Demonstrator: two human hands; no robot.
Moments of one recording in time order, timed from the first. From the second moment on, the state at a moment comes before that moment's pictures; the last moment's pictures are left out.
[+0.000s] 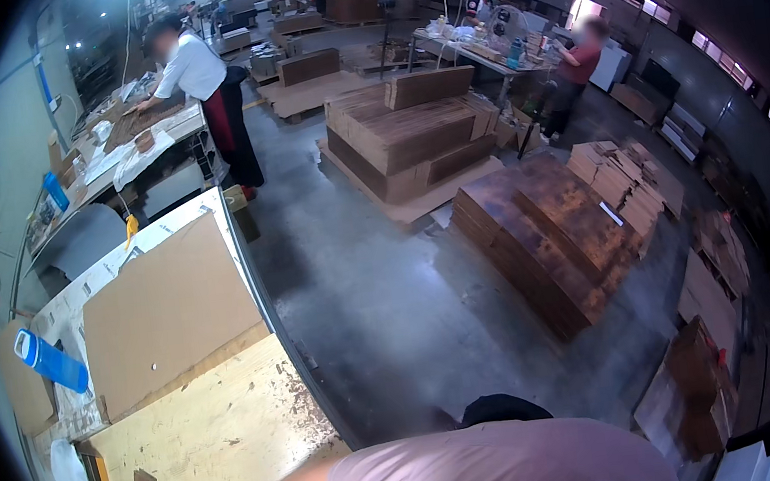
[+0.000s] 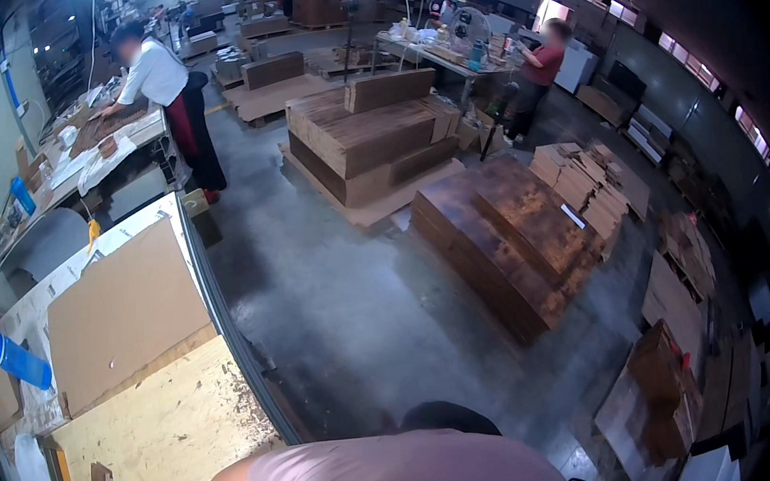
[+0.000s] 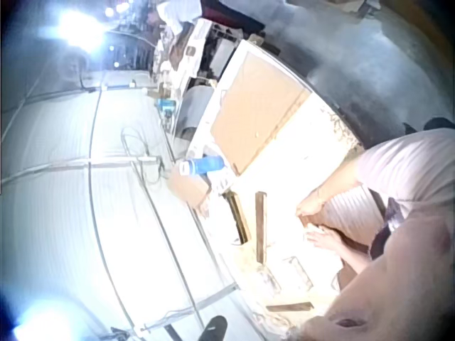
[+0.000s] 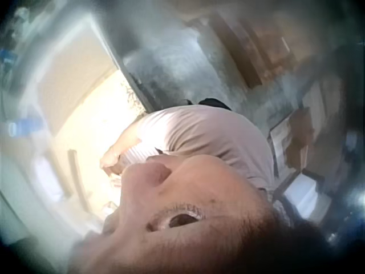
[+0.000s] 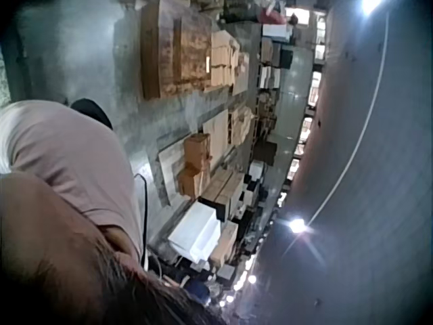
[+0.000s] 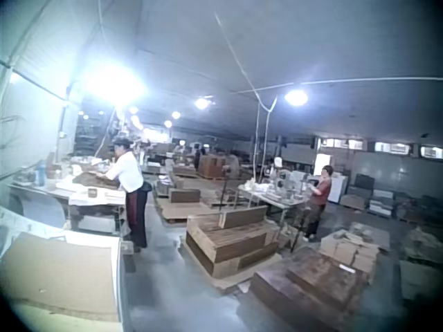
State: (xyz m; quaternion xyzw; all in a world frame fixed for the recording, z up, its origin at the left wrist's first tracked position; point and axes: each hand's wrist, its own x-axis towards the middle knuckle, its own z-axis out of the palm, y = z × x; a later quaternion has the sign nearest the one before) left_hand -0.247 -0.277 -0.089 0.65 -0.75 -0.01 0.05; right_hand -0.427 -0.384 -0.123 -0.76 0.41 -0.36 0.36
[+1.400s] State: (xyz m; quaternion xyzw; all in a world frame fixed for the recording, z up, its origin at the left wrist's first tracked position) left_hand -0.303 -0.047 -0.035 0.67 -0.72 -0.14 0.09; right_hand -0.487 -0.174 -0.037 -0.95 0.21 0.04 0.22
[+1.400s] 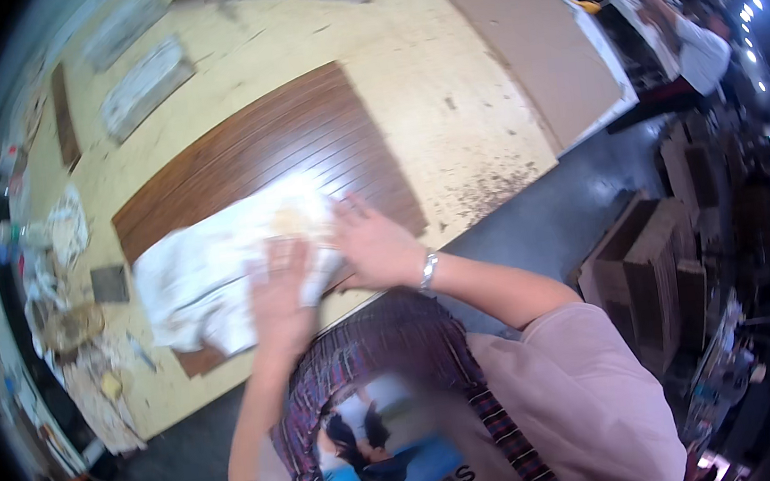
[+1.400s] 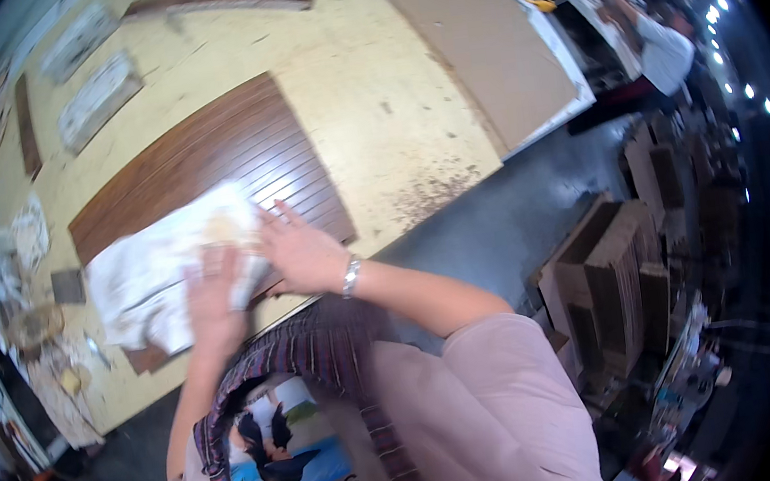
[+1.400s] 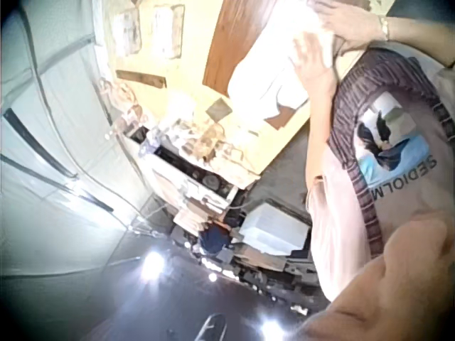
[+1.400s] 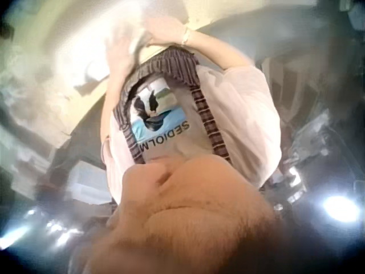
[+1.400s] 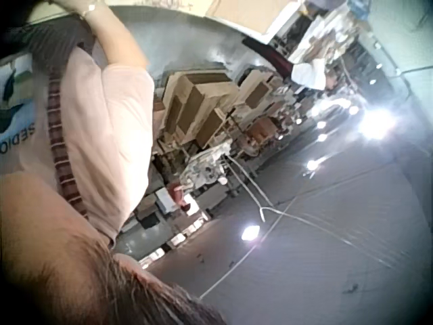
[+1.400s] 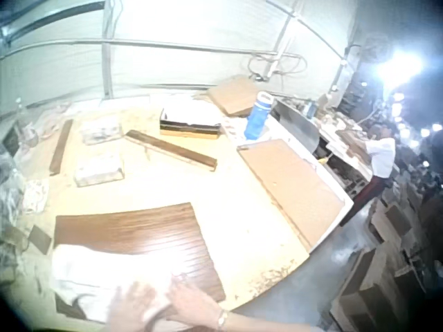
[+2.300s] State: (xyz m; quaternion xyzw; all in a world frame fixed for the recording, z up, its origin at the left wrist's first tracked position) left_hand -0.041 0.117 -0.019 0.42 0.01 -0.39 0.82; right_hand -0.449 -0.149 -0.008 -0.95 0.28 0.00 0.16
